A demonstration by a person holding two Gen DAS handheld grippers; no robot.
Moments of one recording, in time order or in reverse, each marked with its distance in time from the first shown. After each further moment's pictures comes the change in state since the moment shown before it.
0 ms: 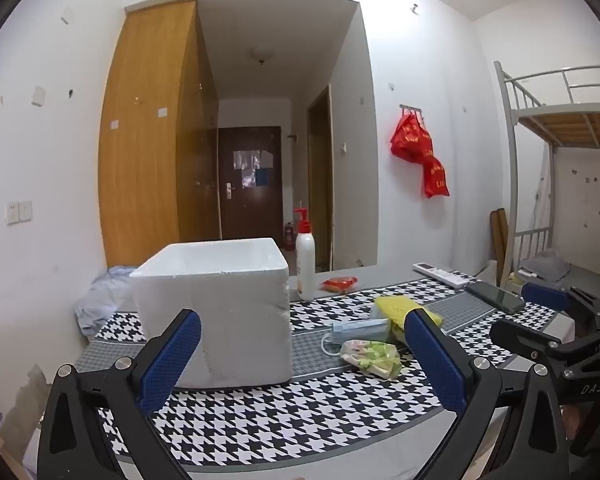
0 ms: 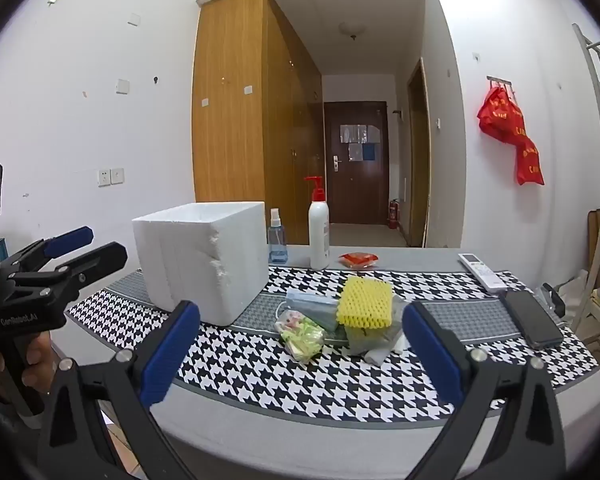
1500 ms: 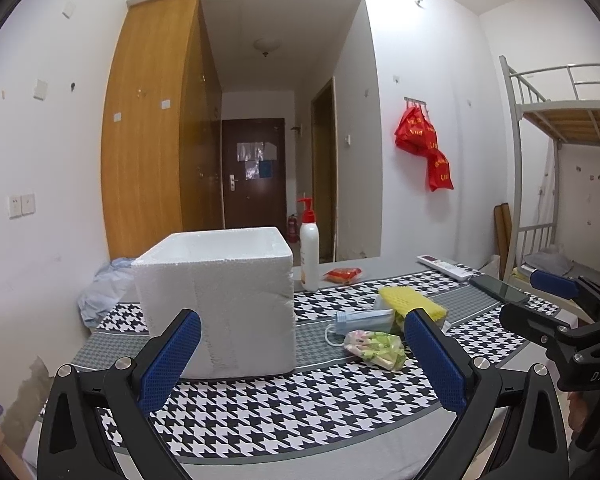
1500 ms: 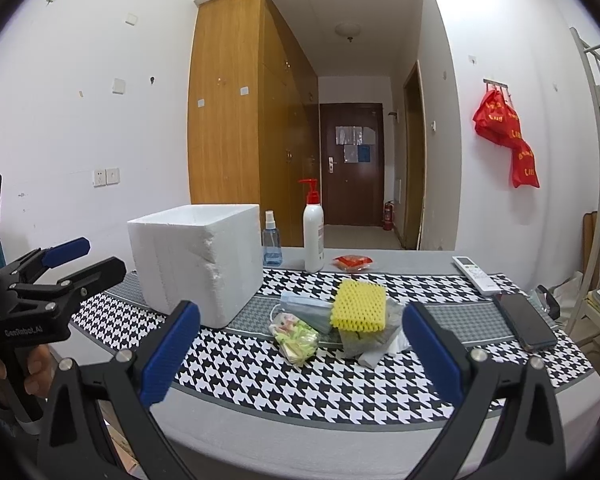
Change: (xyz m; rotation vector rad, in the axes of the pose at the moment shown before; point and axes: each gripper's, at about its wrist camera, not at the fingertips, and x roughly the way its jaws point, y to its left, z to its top) left arm 0.004 0.002 -0.003 -0.007 0.021 0.013; right arm 0.001 0.002 0.006 0.001 -0.004 -0.018
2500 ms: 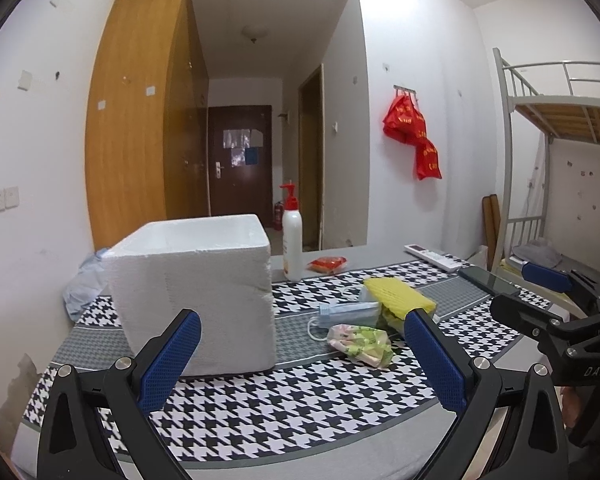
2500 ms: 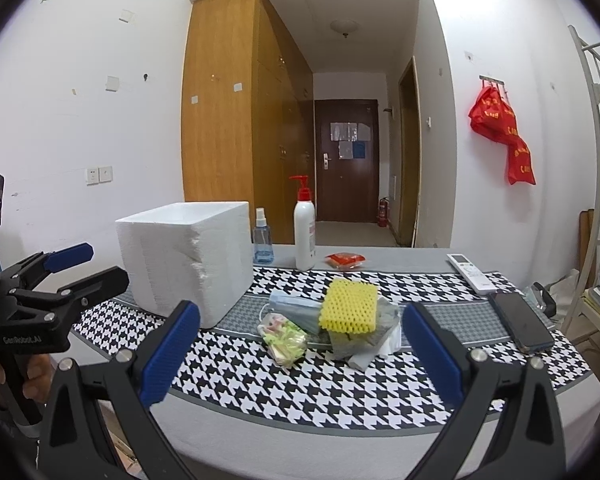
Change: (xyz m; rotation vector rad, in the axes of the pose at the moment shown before) left arm 0.022 -0.007 0.003 -0.002 0.057 -0.059; right arm 0.009 -0.010 0.000 0.005 0.016 -0.024
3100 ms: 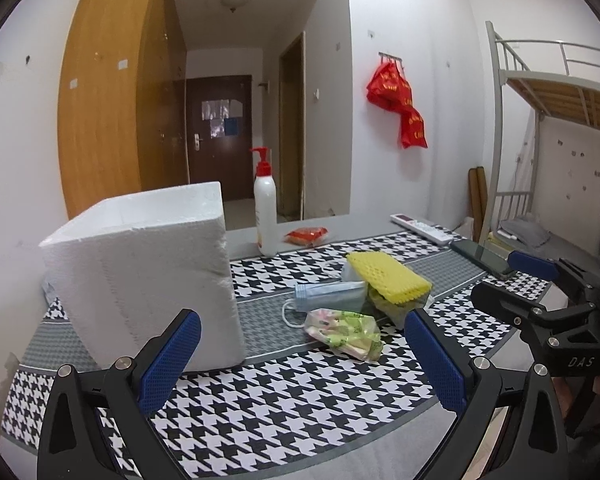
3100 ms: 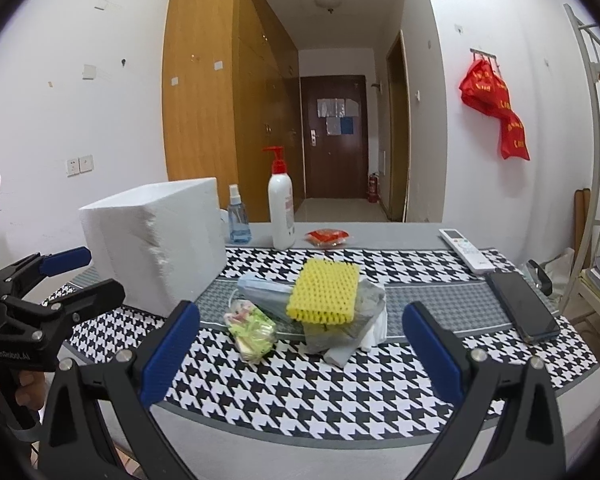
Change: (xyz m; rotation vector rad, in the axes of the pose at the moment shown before) left arm 0.053 -0.010 -0.003 0.023 0.119 -0.061; right arm 0.039 -0.029 -0.007 0.036 0.088 -0.029
